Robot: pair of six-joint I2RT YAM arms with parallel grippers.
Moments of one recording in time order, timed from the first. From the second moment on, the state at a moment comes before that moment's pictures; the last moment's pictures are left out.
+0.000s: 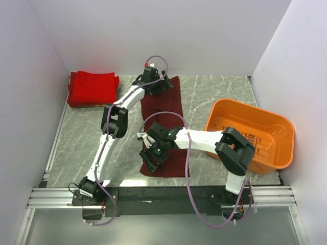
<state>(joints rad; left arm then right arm) -0.40 2.68 2.41 -0.32 0.18 -0.69 1.00 1.79 1.16 -0.52 -0.44 0.21</state>
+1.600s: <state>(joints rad) -0.63 0.93 0.41 -0.41 0.13 -1.10 0.85 1.31 0.76 -0.53 -0.08 0.52</state>
